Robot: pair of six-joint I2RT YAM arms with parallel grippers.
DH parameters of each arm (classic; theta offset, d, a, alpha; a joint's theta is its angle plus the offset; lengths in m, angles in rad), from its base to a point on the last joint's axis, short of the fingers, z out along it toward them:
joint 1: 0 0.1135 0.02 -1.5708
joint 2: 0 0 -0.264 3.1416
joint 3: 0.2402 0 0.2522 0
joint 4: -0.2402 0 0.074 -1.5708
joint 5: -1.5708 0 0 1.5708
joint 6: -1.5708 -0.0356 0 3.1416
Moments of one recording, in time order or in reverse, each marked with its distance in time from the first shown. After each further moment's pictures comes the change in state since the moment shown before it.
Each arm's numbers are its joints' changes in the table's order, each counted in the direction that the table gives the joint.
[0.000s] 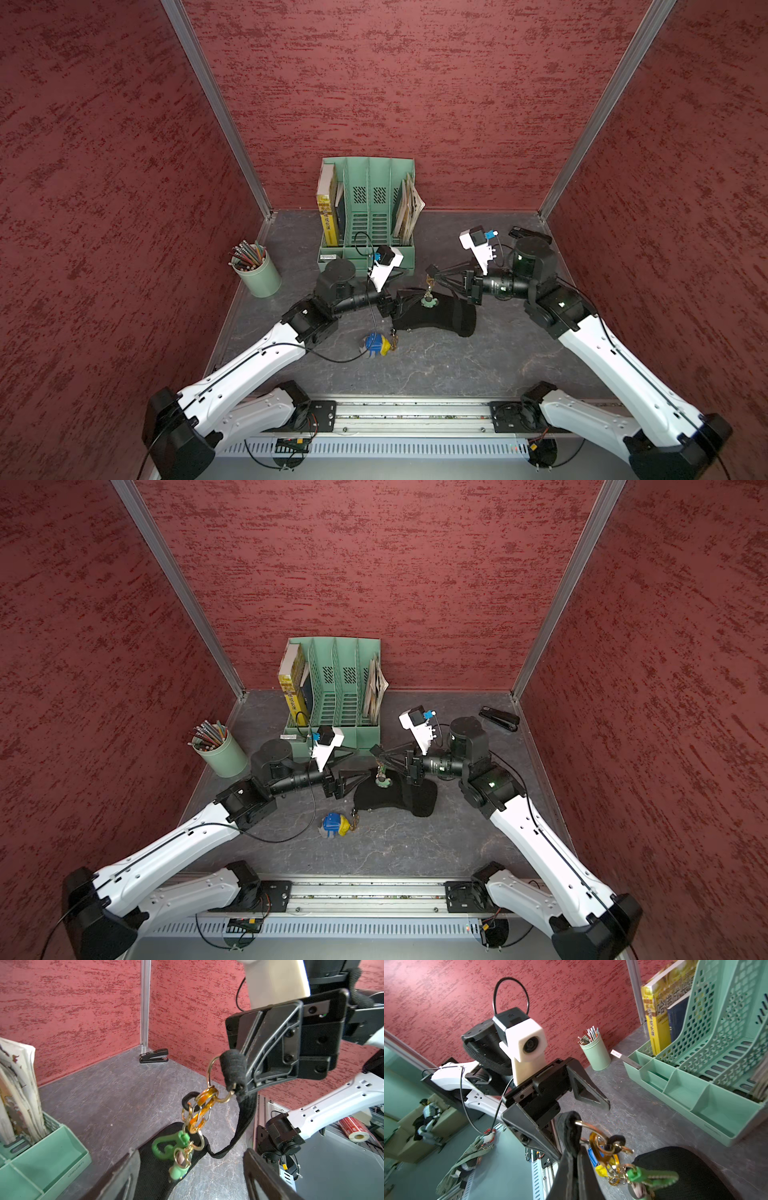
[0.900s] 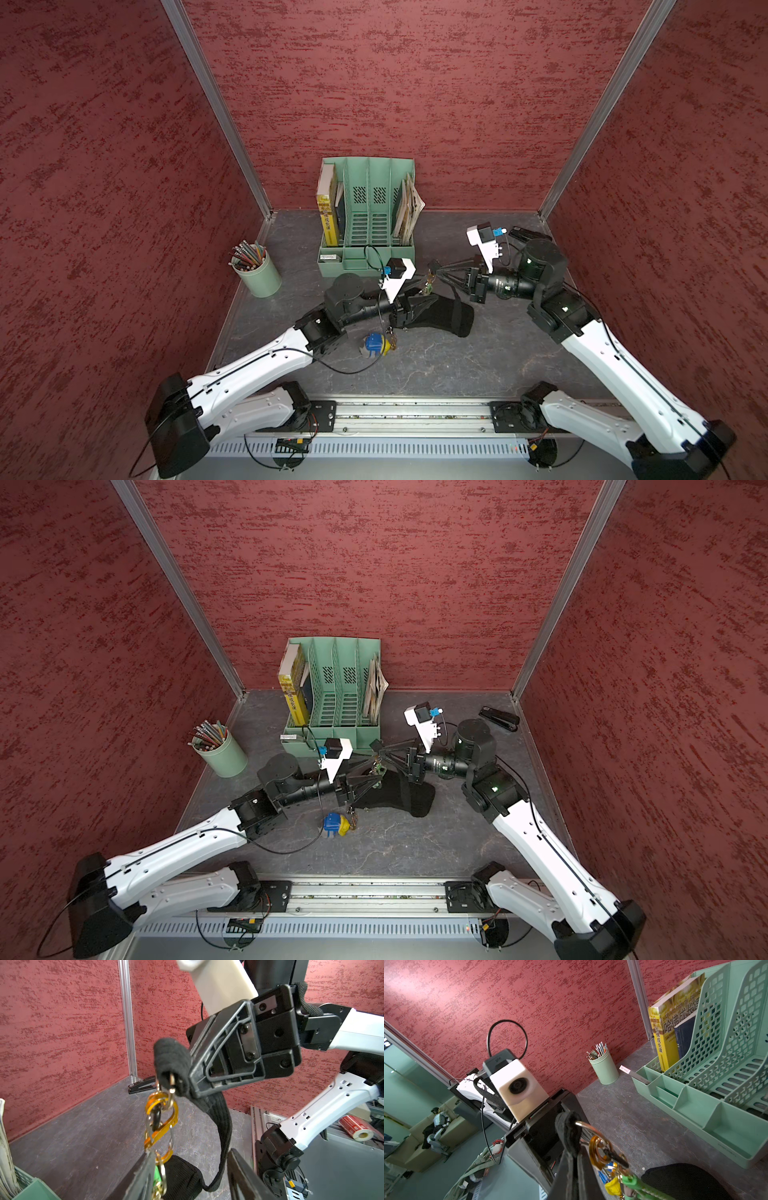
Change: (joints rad) left arm -0.161 0.035 -0.072 0.268 0.151 -0.044; right arm 0.000 -0.035 -0.032 0.134 -0.027 -0.123
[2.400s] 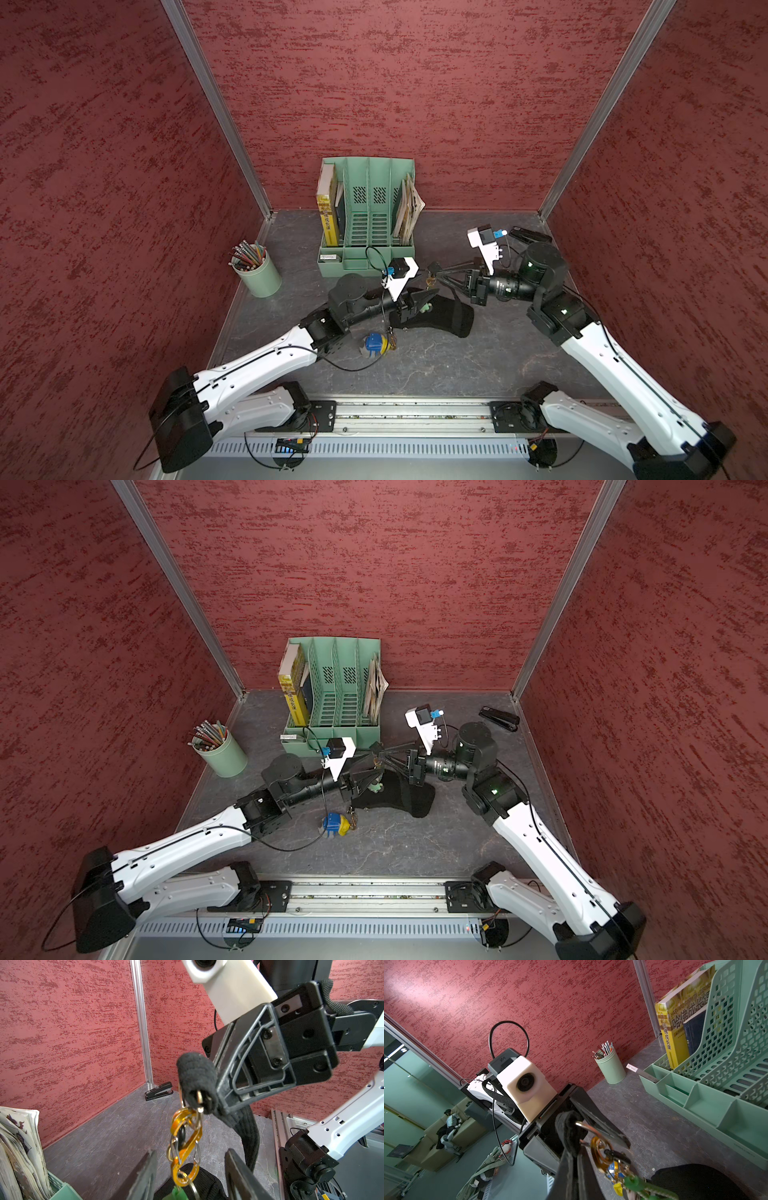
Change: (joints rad) left arm 0.000 0.023 0.001 0.040 0.063 -0.066; right arm 0.000 -0.014 -0.028 0.039 0.040 -0.044
